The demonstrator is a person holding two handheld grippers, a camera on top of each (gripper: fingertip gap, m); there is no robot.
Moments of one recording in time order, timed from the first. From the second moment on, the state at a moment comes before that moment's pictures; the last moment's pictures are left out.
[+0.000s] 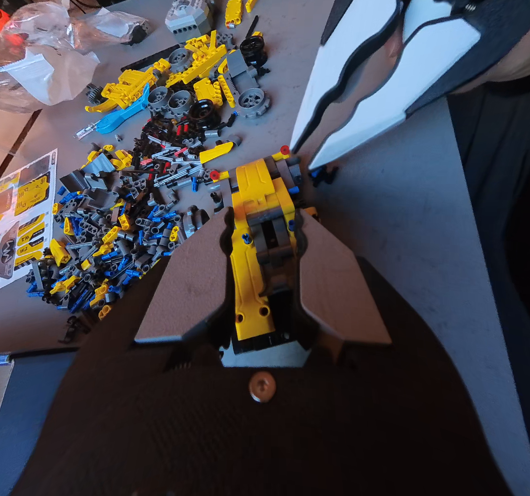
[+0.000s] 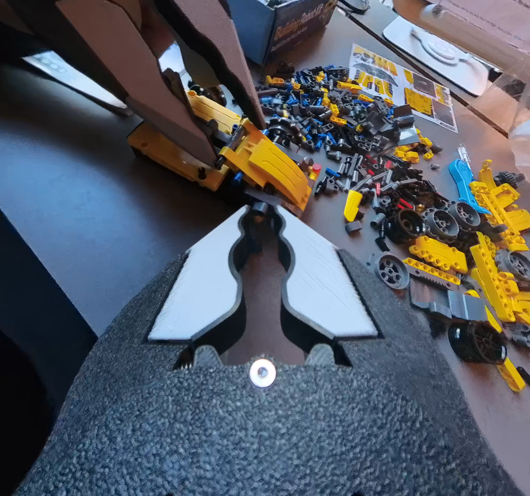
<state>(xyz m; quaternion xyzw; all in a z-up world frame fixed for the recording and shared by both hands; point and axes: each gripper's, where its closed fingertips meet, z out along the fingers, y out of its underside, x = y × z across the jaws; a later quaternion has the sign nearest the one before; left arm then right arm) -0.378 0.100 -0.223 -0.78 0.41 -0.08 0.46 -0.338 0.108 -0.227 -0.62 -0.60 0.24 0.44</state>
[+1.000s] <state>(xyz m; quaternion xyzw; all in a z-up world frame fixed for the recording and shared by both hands) -0.376 0.103 -0.217 -0.78 0.38 -0.12 0.47 -0.333 0.118 -0.230 -0.64 -0.58 0.28 0.41</state>
